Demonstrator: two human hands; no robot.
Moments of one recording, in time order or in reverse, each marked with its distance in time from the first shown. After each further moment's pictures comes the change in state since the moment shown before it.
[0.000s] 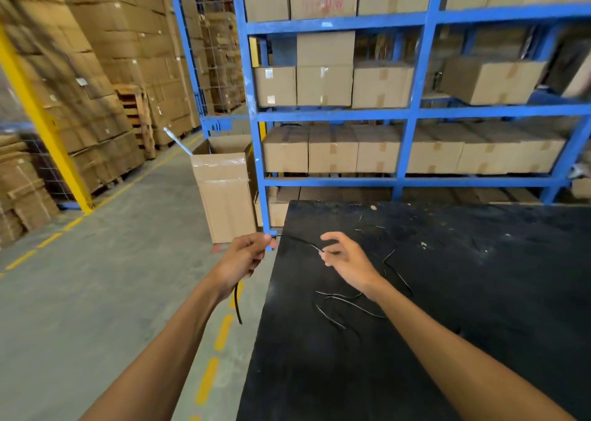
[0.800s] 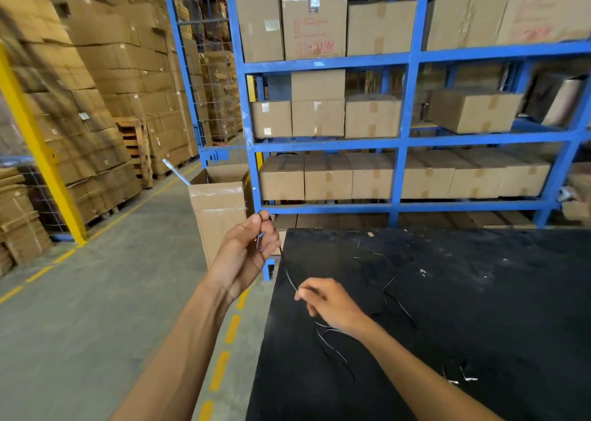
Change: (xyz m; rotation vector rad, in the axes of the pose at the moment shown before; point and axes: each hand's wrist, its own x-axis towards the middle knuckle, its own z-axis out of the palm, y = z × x) left_hand 0.005 0.080 0.004 -0.839 -0.096 0.198; right_hand -0.016 -0.030 0.025 -0.198 -0.147 -0.151
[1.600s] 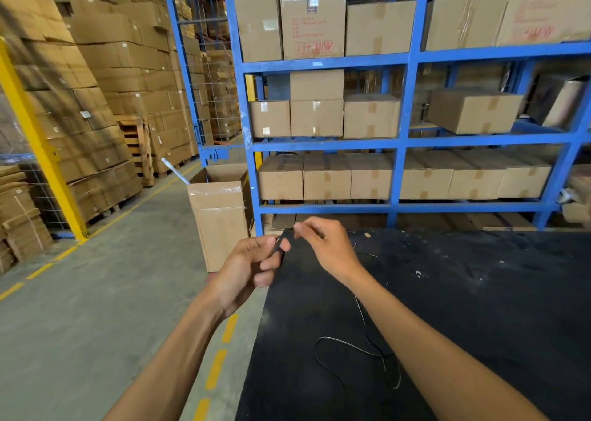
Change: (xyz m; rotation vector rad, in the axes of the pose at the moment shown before) left_hand -0.018 -0.012 0.023 0.340 -0.137 -0.127; right_hand 0.038 -0.055 -0.063 0.089 0.303 -0.206
